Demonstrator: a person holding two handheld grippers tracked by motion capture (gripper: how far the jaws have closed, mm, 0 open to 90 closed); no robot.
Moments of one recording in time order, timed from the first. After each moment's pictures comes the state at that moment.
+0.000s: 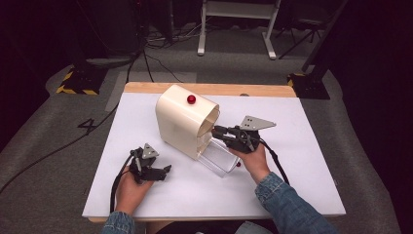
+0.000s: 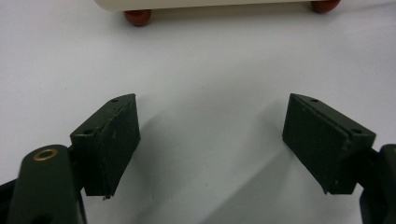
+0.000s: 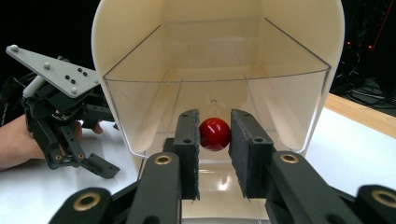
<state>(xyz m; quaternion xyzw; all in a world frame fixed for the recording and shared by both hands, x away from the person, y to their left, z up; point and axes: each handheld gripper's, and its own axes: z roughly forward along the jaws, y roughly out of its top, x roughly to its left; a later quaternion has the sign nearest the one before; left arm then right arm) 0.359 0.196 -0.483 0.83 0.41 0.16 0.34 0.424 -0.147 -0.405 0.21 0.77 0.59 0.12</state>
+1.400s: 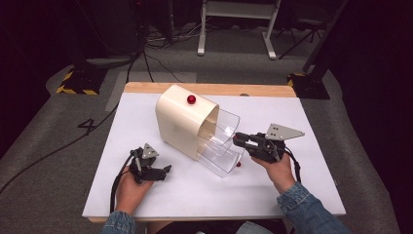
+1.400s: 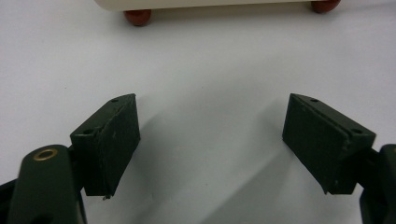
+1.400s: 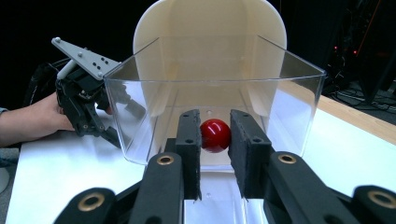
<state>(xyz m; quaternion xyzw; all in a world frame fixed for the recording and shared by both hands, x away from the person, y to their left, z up) 0.359 0.196 -0.483 0.83 0.41 0.16 0.34 0.388 -0.206 -0.387 0.20 0.77 0.58 0.14</state>
